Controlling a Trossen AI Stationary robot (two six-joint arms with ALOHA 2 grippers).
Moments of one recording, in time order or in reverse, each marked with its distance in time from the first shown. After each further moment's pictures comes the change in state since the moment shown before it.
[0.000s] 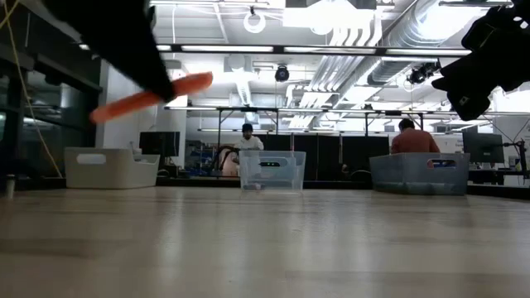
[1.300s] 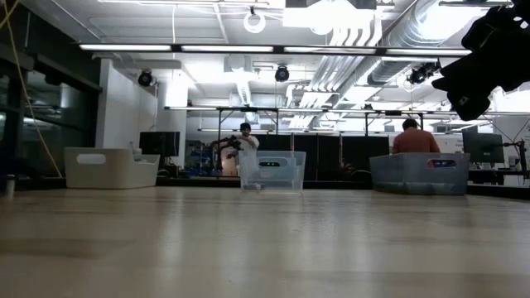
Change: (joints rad) left arm 0.012 -0.595 0.032 -0.333 -0.843 -0.151; right arm 0.000 0.000 0.000 0.000 0.000 0.000
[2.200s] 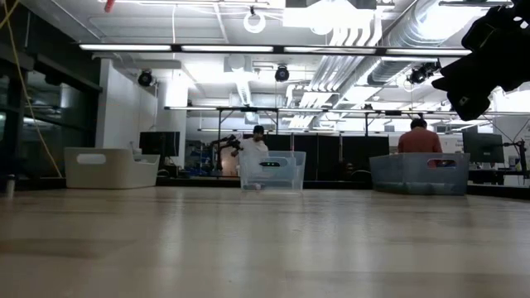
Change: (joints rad) left arm 0.279 -0.414 -0.076 -0.463 -0.025 -0.172; right arm 0.000 0.000 0.000 0.000 0.000 0.000
